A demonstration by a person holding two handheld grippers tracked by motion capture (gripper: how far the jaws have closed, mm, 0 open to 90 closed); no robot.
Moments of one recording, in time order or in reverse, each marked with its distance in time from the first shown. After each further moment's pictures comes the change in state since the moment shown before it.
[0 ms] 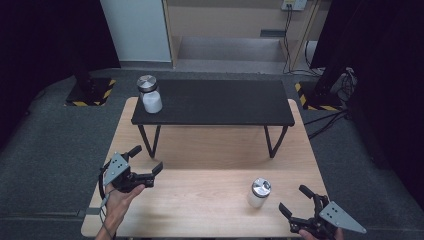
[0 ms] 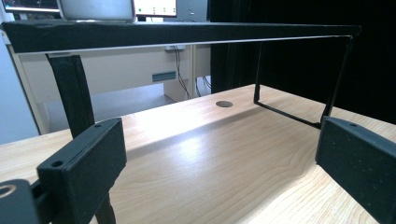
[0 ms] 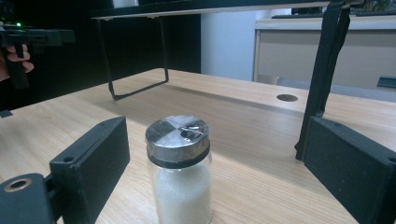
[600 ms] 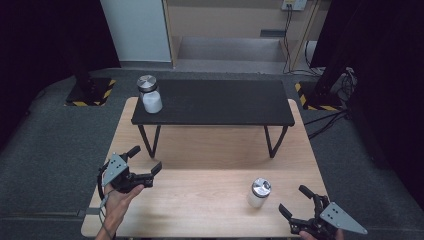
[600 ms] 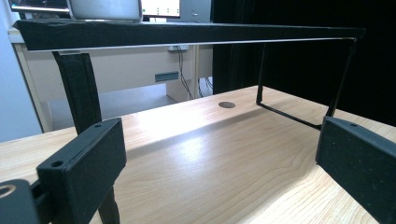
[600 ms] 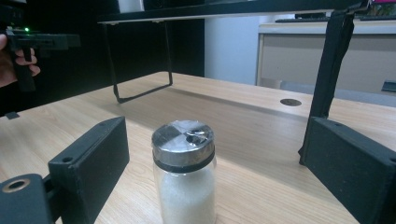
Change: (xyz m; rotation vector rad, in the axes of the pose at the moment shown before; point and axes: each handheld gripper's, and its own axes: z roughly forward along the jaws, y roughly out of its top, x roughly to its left) left arm 0.001 -0.002 -0.003 -0.003 0.014 -0.017; right arm -0.001 0.002 -0.002 -0.011 0.016 -0.001
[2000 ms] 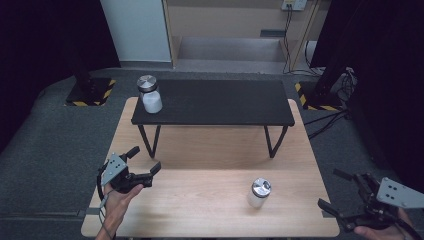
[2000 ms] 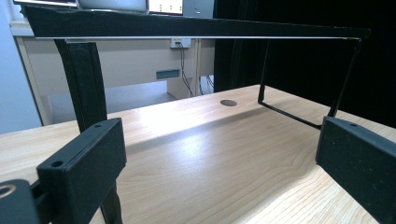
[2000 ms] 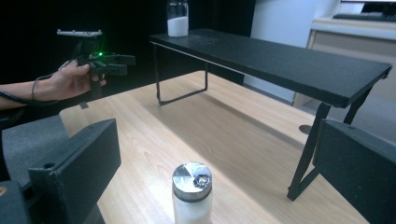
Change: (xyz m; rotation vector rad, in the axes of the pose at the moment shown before) left arm 0.002 -0.003 0.000 0.007 0.007 -0.028; right arm -0.076 0.151 -0.037 0.128 0.230 -0.071
